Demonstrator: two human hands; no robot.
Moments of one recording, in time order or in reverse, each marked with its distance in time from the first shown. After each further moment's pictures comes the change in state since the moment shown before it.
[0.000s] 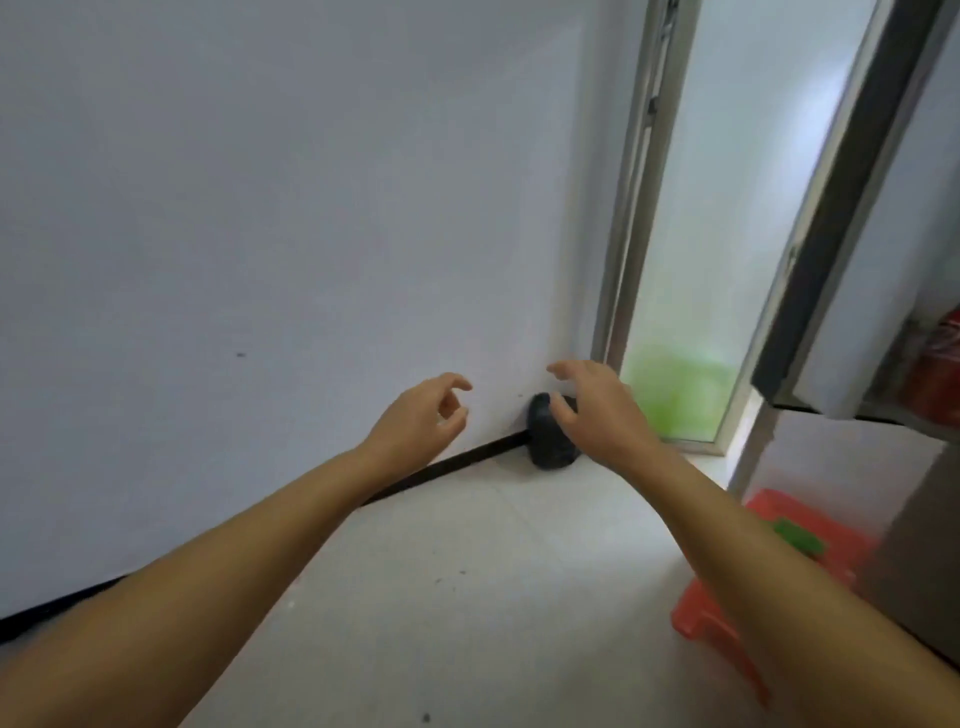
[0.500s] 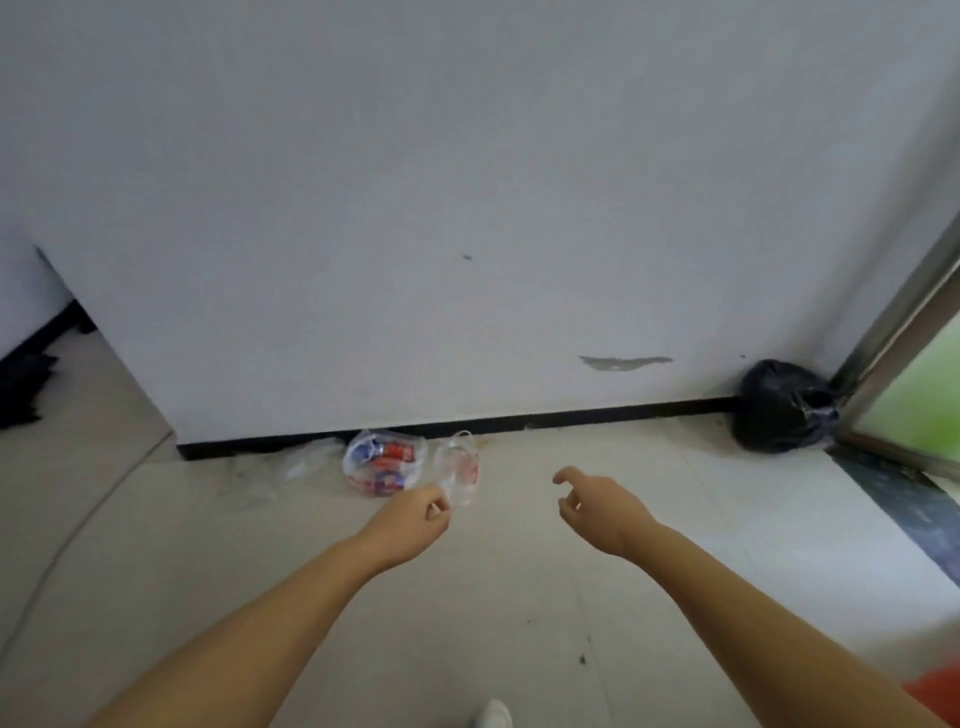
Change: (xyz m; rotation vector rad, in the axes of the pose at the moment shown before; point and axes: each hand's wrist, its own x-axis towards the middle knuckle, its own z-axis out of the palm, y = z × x) left_hand -0.193 -0.330 -0.080 -0.012 -0.258 -0.791; right_hand 0.025 -0.201 0.329 0.063 -0.828 -0.080
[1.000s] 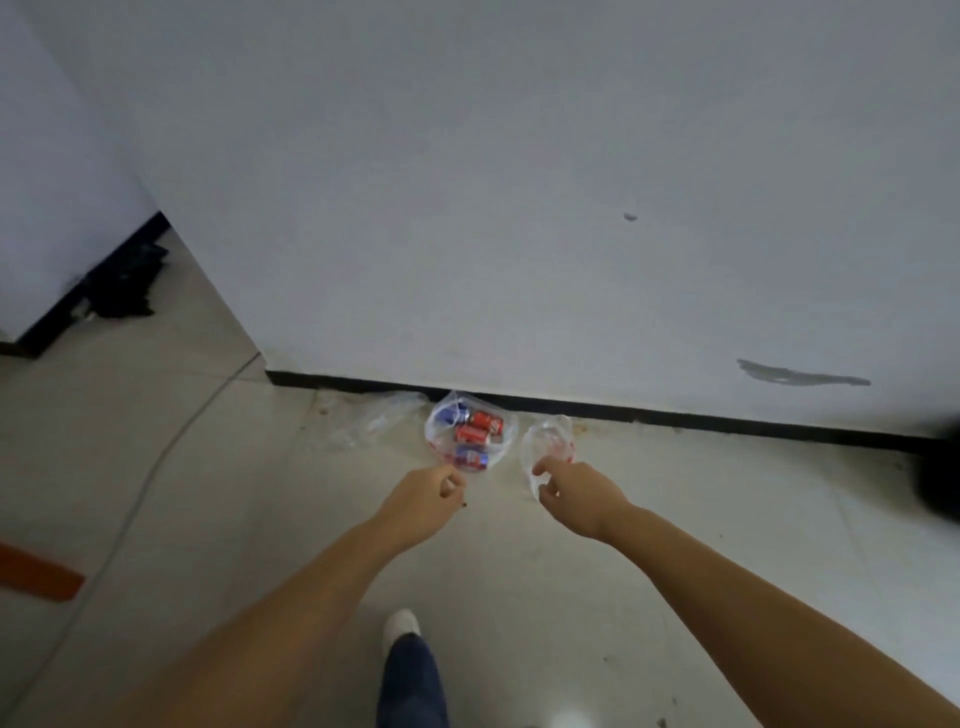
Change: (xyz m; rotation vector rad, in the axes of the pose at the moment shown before) left_hand 0.179 -0.163 -0.114 -0.215 0.111 -0.343; right_hand 0.310 -0.145 0.063 -0.050 -0.330 -0.164
